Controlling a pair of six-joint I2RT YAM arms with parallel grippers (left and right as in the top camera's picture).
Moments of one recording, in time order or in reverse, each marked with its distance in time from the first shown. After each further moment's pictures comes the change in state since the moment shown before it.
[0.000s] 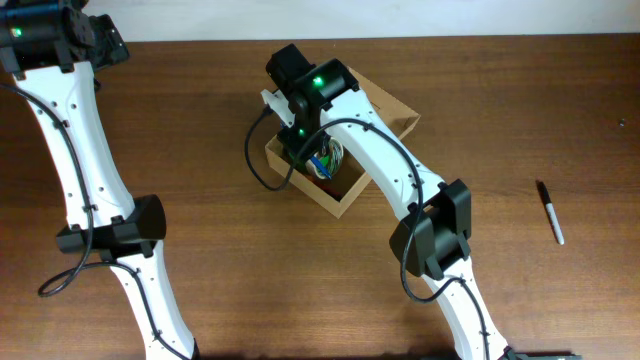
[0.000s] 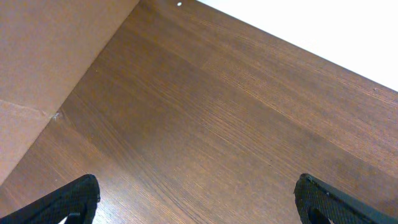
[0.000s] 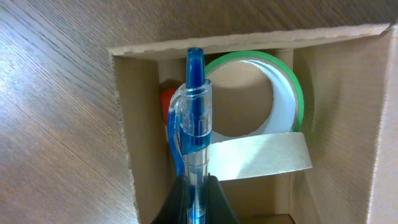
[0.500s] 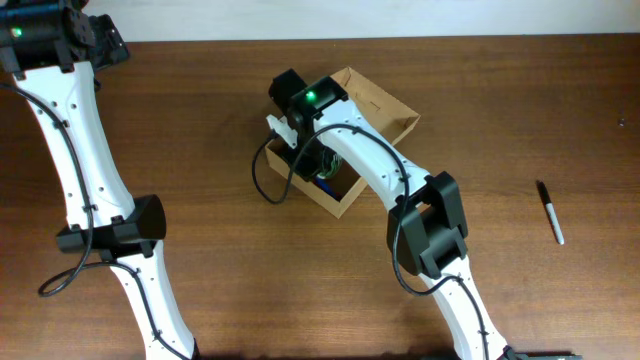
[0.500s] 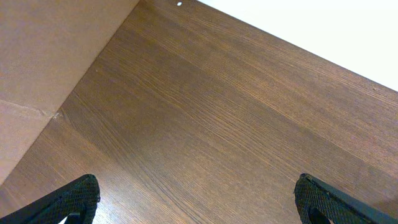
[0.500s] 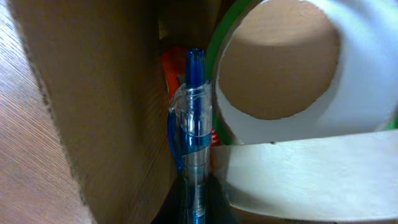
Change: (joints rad) left arm 0.000 0.000 0.000 0.000 0.000 0.000; right arm 0.008 0.016 -0.172 0.036 -0.027 0.002
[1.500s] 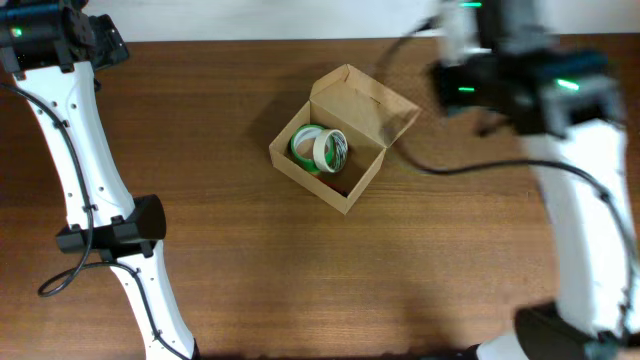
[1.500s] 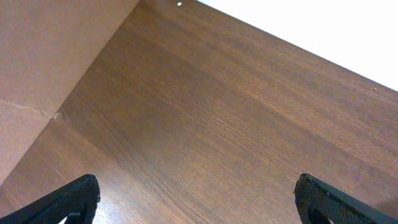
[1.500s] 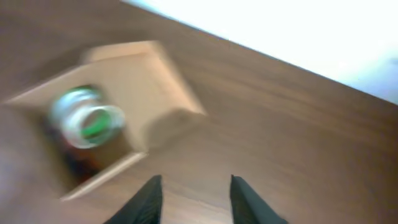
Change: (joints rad) left arm 0.000 0.000 0.000 0.000 0.000 0.000; right arm -0.452 -0.762 -0.151 0.046 0.170 -0.031
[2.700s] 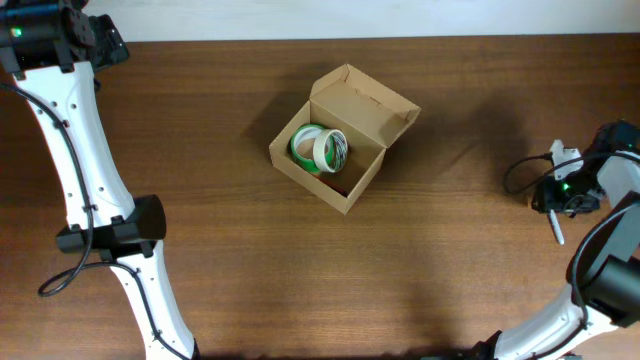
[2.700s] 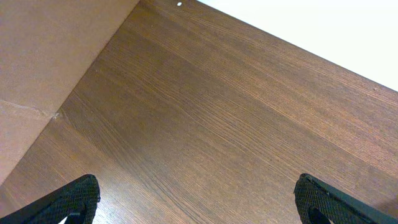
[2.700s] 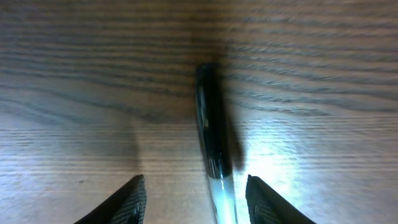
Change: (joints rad) left arm 0.000 0.000 0.000 0.000 0.000 0.000; right arm -0.736 0.314 -0.795 0.487 -0.126 -0.348
